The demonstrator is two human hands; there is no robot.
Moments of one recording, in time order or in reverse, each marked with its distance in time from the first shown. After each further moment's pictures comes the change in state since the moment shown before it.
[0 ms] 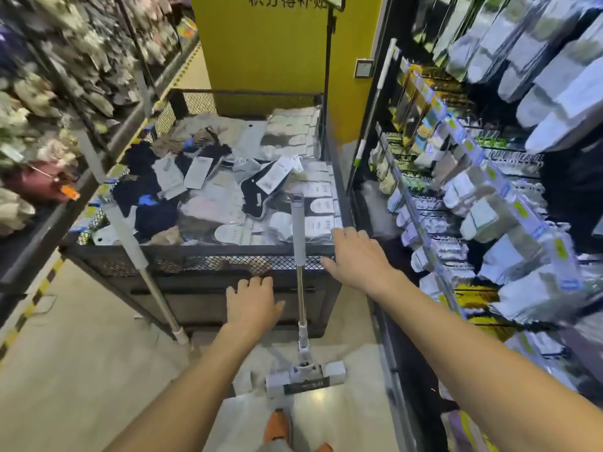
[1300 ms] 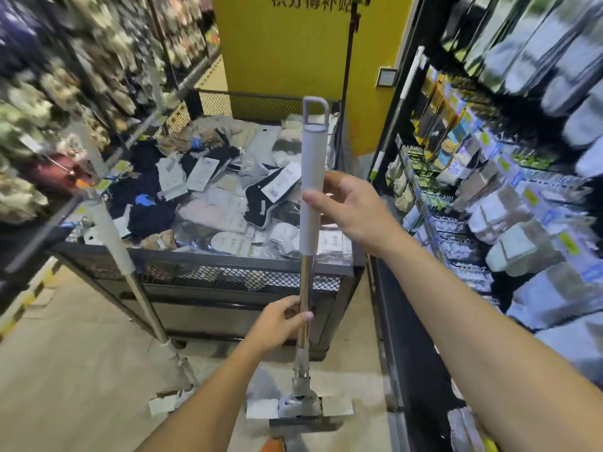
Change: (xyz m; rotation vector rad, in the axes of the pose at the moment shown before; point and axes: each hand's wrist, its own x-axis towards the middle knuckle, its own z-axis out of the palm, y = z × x) left_hand 0.080 0.025 0.085 -1.022 -0.059 0.218; right_hand 0.070 0.005 -0.053 1.118 0.116 -0.429
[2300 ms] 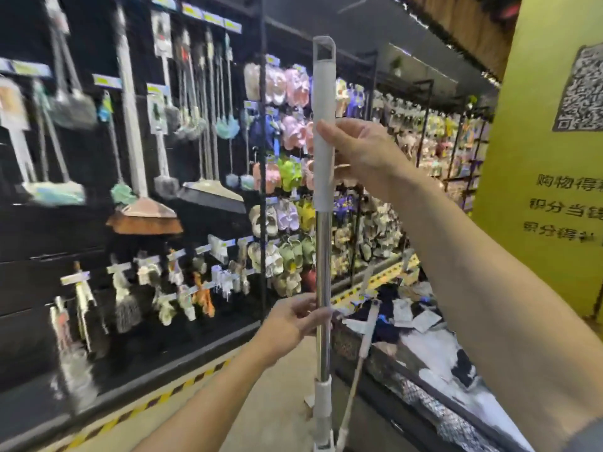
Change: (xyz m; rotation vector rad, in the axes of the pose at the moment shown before) left_hand -0.466 0.188 -0.207 -0.239 0.860 0.245; right_hand -0.123 -0.491 0.225 0.279 -0.599 -0.662
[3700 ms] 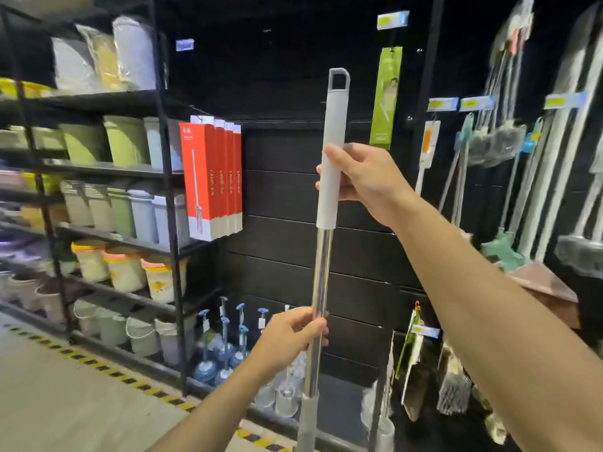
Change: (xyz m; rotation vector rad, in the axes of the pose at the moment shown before) left_hand -0.275 -0.029 -0.724 0.430 1.134 -0.215; right_hand 0.309 -0.057 0.810 0.550 -0.681 -0.232
